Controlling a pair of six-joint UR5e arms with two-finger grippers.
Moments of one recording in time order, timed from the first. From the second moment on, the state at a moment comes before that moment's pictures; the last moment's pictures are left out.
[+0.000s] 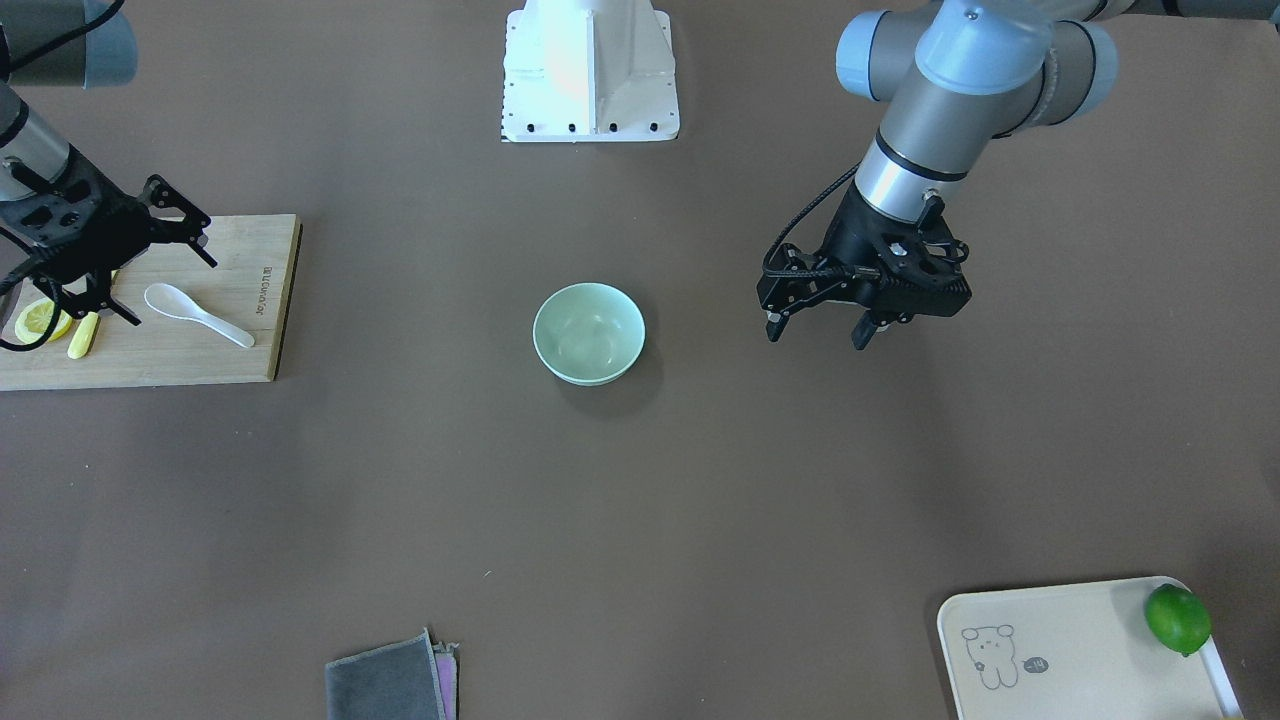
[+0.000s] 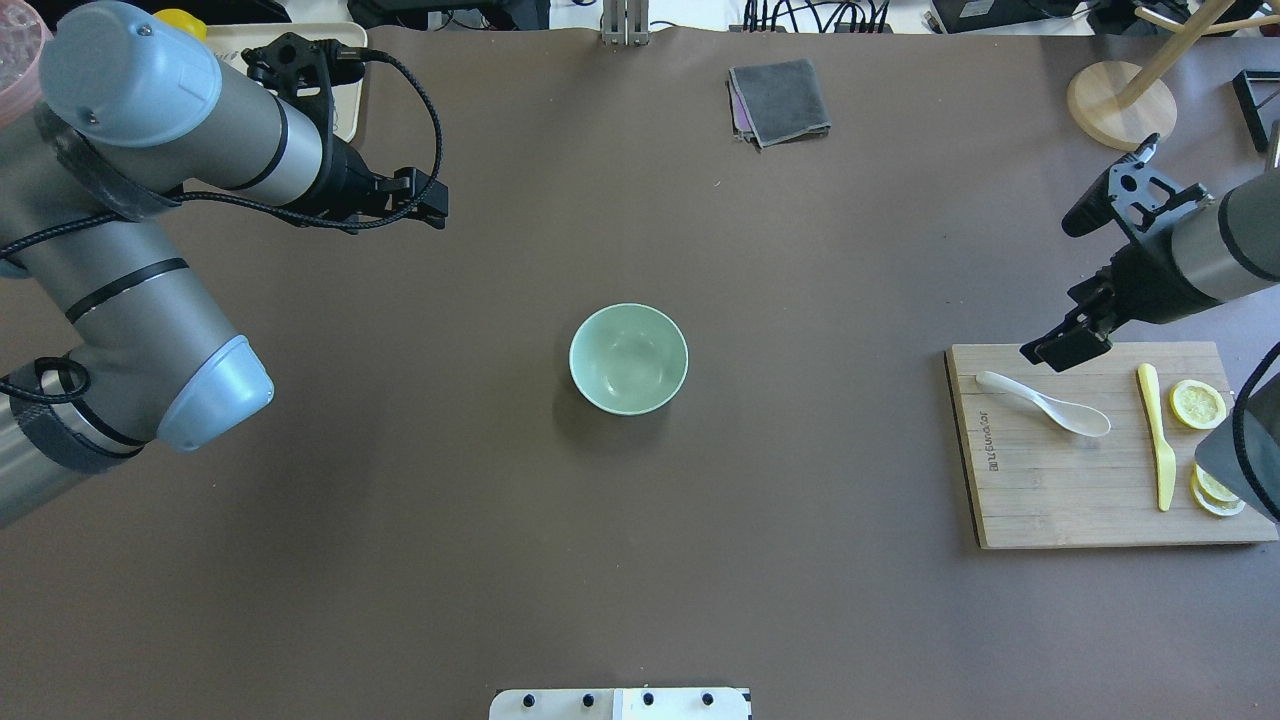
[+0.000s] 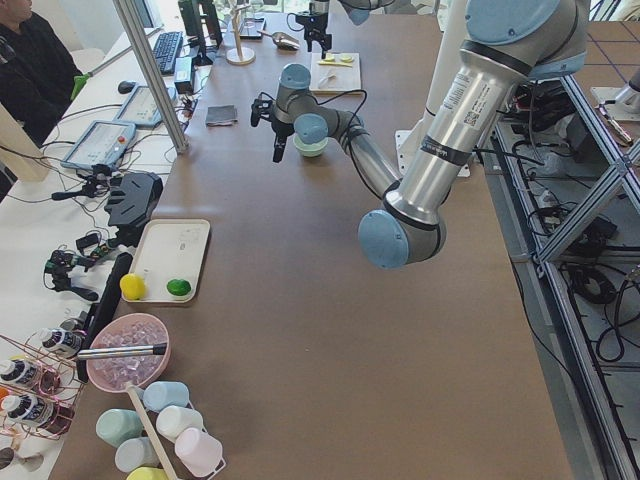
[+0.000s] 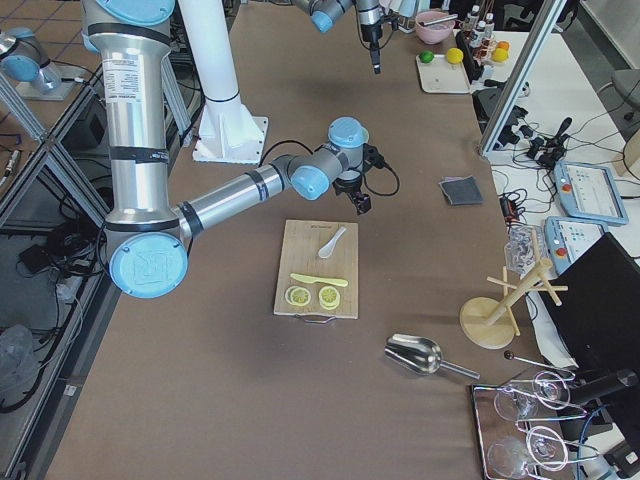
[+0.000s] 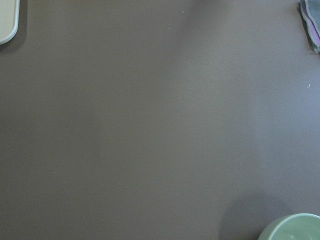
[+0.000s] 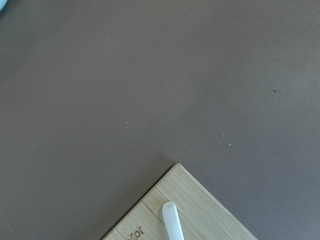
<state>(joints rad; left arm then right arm) -0.82 -2.07 -1.81 -1.79 -1.96 -1.08 0.94 -1.55 1.94 -1.24 2.20 0.12</state>
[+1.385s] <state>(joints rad) -0.81 -2.07 -1.81 -1.79 -1.97 -1.03 0.87 -1.58 1.70 -0.98 2.19 0.08</state>
